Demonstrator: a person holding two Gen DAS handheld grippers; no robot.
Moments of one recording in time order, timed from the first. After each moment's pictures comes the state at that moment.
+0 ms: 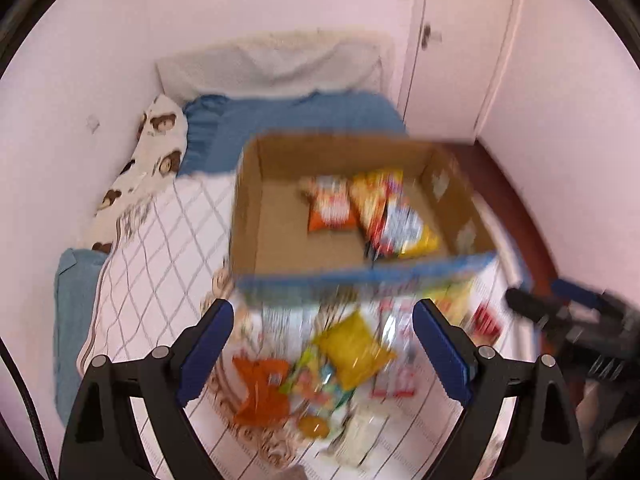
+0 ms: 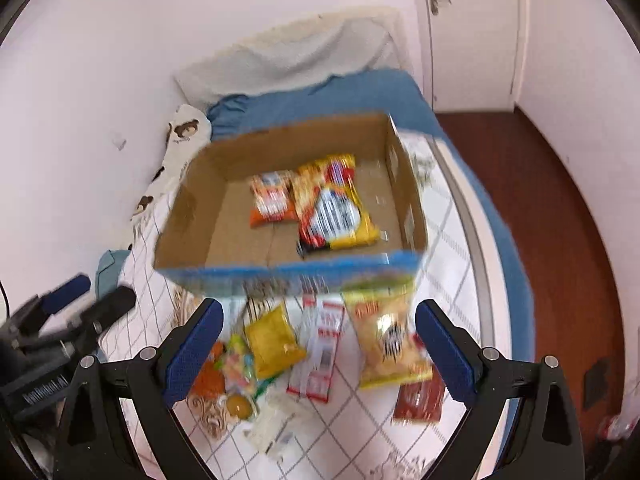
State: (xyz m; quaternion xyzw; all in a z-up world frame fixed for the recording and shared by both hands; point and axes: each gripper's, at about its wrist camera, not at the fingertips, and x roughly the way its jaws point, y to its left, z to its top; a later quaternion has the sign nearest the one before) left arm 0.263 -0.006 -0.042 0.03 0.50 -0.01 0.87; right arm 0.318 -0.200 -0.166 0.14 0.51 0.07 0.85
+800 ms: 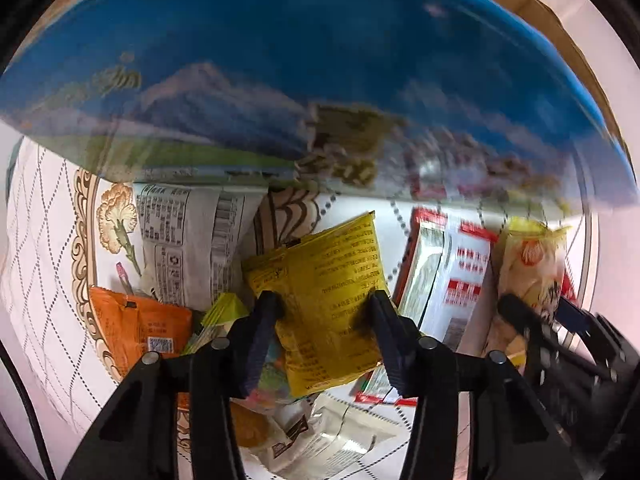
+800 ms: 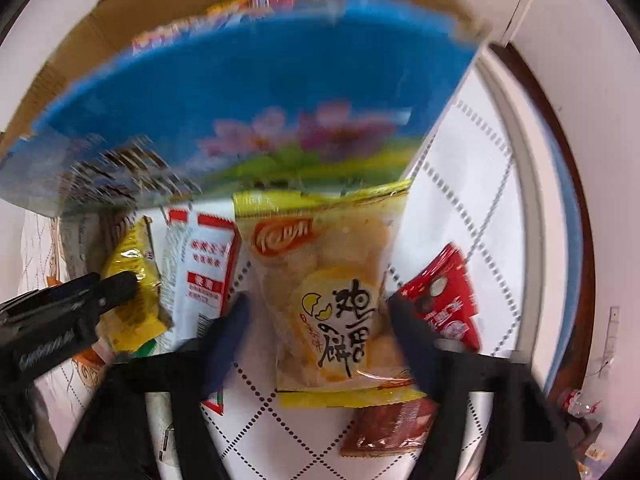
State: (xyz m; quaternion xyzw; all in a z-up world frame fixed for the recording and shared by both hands) left arm 0.322 -0.036 -0.232 -0.04 0.67 0.01 0.74; right arm 0.370 -0.196 -0.342 0.07 0.65 0.04 0.76
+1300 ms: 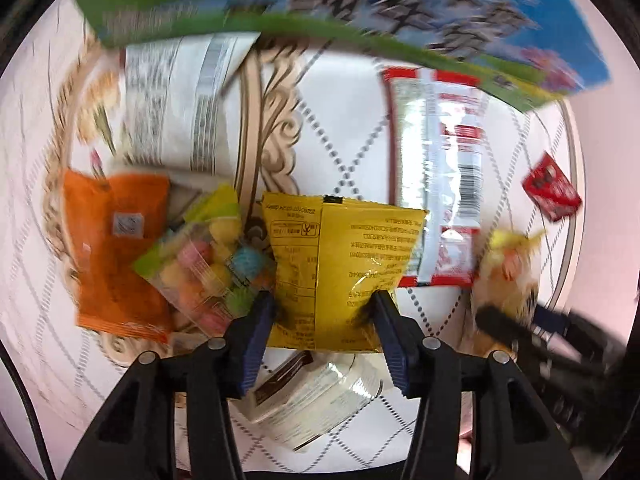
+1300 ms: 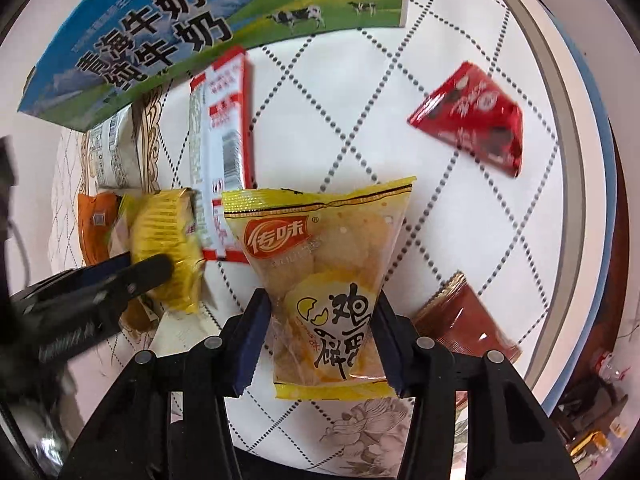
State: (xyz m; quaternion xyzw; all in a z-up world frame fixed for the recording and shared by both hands) left arm 0.236 -0.035 -0.259 -0.08 0.71 -0.04 0.70; right arm 0.286 -0.205 -0.360 0.12 0.69 0.09 0.71
